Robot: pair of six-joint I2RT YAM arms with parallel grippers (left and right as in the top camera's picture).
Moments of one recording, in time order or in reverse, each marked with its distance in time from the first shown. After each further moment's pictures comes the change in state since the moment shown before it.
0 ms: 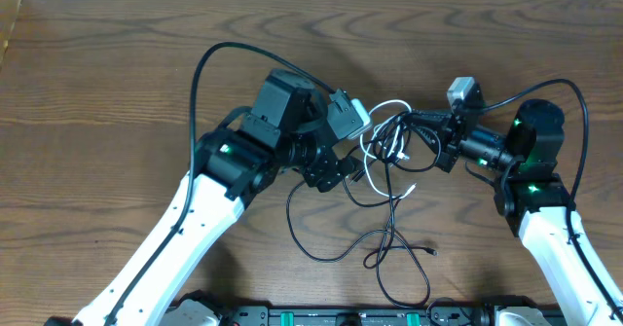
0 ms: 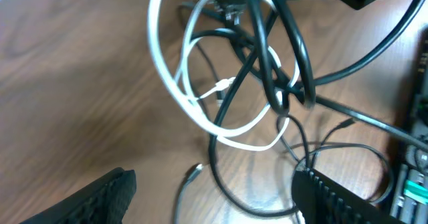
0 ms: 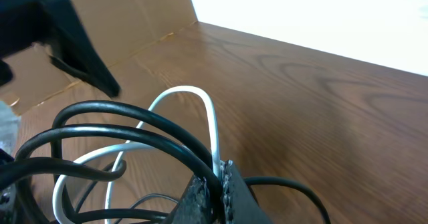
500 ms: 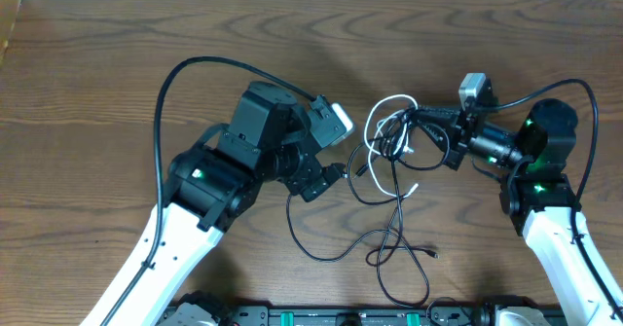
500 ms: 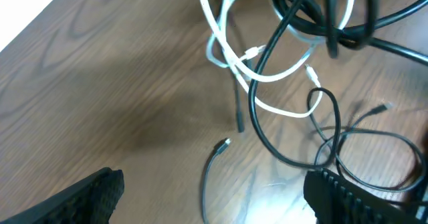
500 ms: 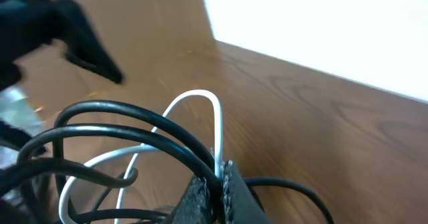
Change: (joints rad) left arm 0.000 -0.106 0.000 -0.082 -0.145 0.006; right arm -0.039 0.000 0.000 0.122 -0.122 0.069
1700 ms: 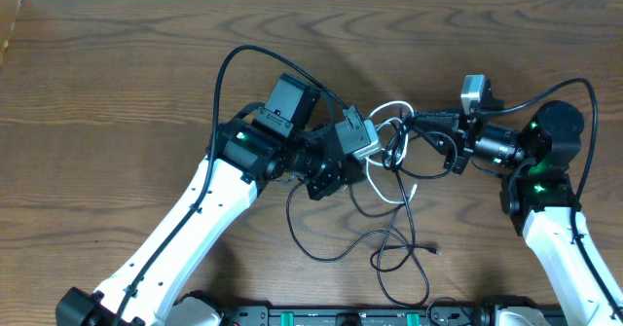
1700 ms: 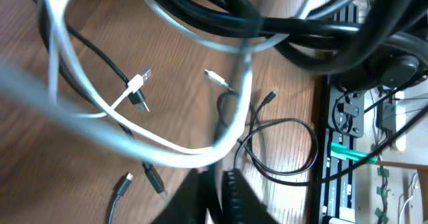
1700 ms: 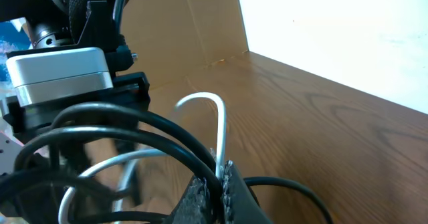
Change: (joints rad) left arm 0.000 0.194 0.000 -0.020 0.403 0.127; right arm 0.000 0.000 0.000 0.108 -0.127 0.089
